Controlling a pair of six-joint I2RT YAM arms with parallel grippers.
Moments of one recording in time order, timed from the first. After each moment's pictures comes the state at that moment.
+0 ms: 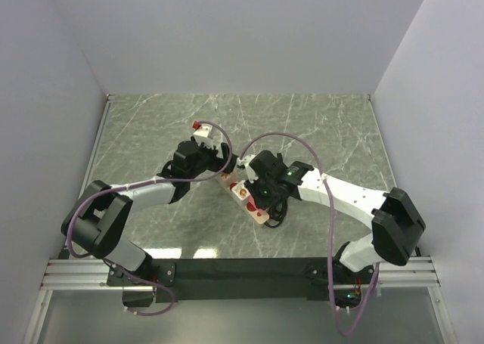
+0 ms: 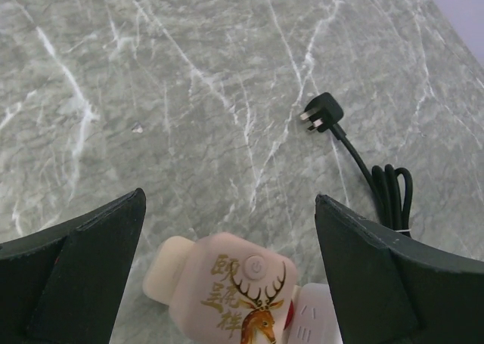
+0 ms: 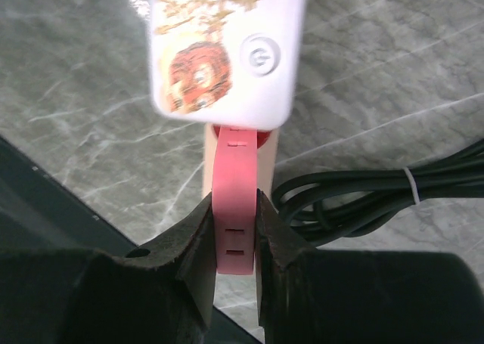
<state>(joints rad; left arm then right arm) -0.54 1.51 0.67 0.57 0.11 -0.35 0.85 1.45 1.02 -0.64 -0.07 0.12</state>
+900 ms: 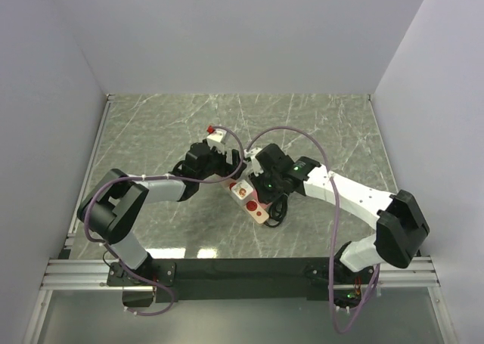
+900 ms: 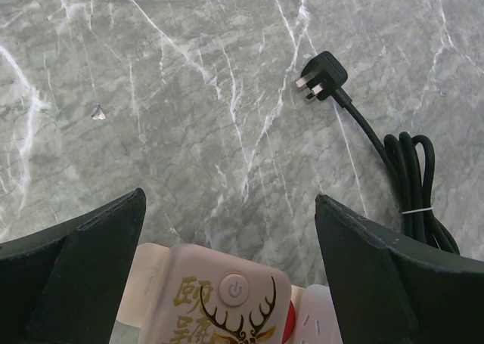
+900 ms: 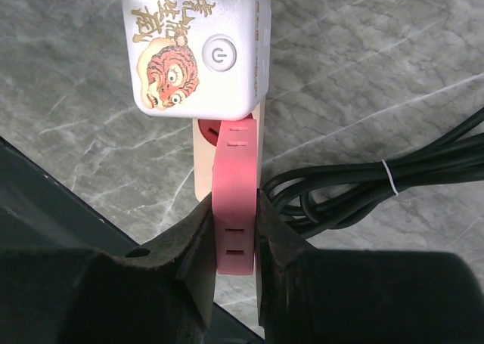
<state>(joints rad) -0.59 1.65 0.72 0.60 0.13 -0.28 0.79 1.44 1.04 -0.66 -0.09 0.13</state>
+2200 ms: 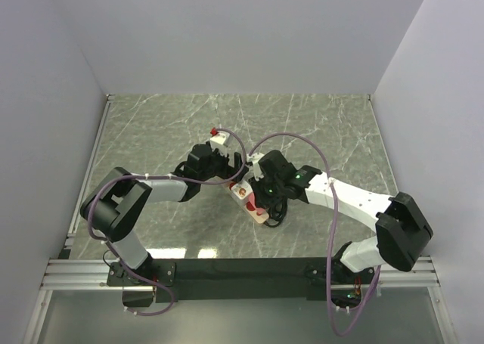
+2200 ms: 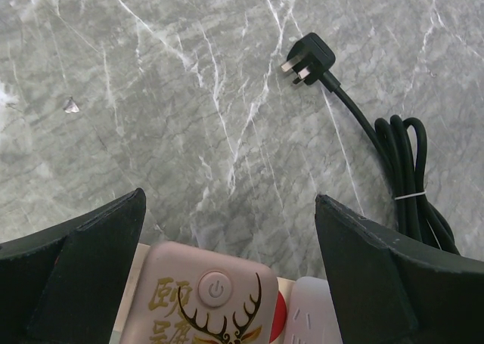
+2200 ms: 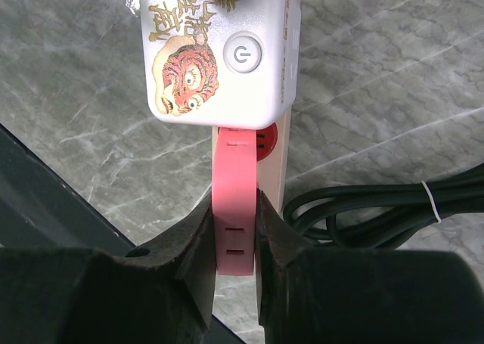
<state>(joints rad) -0.61 1.67 0.72 0.60 0.17 -0.28 0.78 1.41 0.91 -0.49 -0.16 0.17</state>
